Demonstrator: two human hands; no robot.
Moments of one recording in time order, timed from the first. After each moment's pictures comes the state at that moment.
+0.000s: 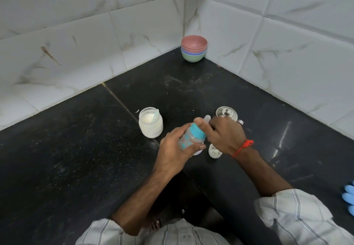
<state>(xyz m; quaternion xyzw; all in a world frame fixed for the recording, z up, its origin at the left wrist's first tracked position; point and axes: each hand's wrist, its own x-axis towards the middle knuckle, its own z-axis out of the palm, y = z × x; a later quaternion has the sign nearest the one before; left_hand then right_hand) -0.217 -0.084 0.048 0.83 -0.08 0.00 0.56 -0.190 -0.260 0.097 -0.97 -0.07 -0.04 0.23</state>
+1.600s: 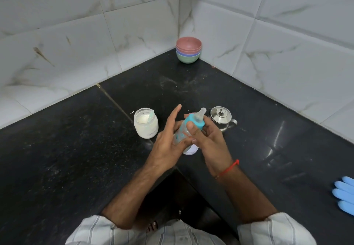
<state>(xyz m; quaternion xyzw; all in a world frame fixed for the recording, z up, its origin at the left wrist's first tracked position) -0.210 -0.081 0.066 0.76 -0.14 -0.05 0.63 -0.227 -0.222 0.085 -0.61 0.03 0.01 0.79</state>
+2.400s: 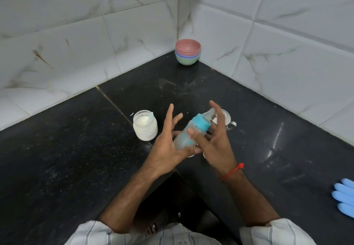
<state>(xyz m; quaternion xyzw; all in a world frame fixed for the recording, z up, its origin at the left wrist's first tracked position) -0.210 -0.077 0.069 0.78 -0.14 -0.07 0.61 -0.226 -0.237 0.085 -0.69 -0.01 -0.07 0.72</state>
